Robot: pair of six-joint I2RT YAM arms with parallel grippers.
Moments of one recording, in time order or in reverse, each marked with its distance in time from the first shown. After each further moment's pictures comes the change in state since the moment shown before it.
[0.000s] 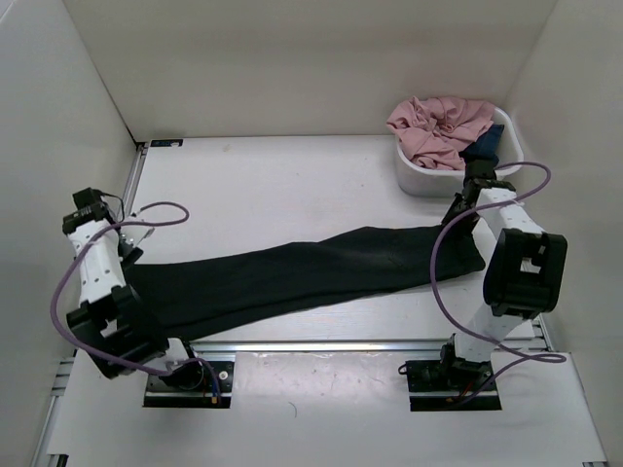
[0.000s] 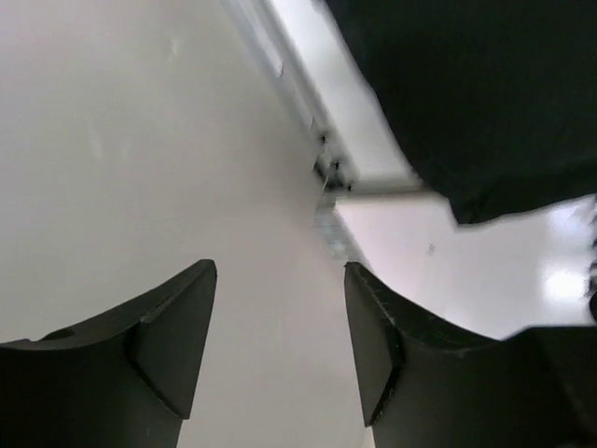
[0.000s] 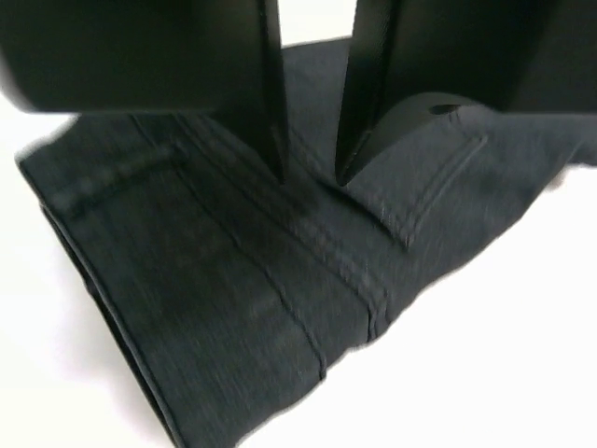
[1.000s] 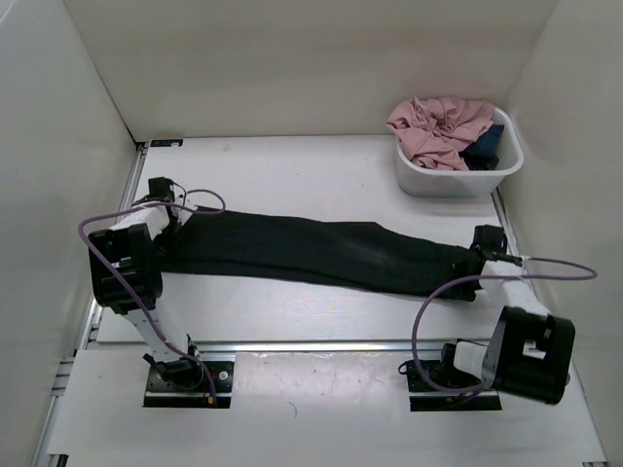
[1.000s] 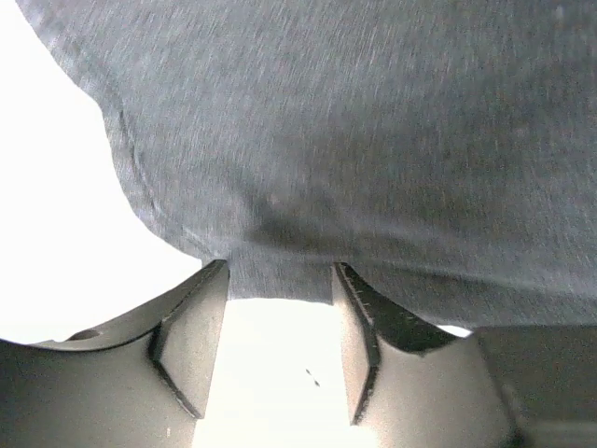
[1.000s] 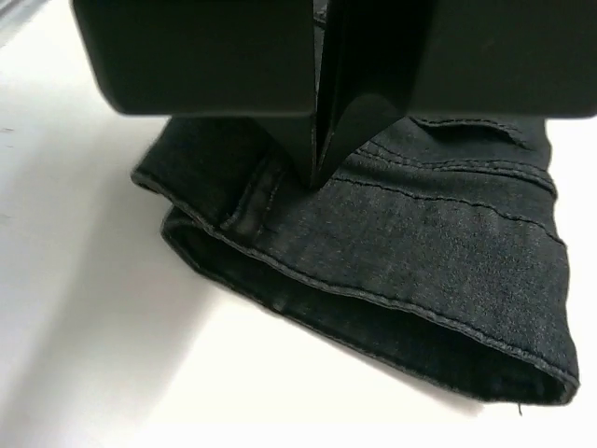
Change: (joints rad) left arm -0.344 0.451 -0.046 0.544 -0.079 -0.321; right arm -0.100 -0.435 -0.613 0.222 0.205 0.757
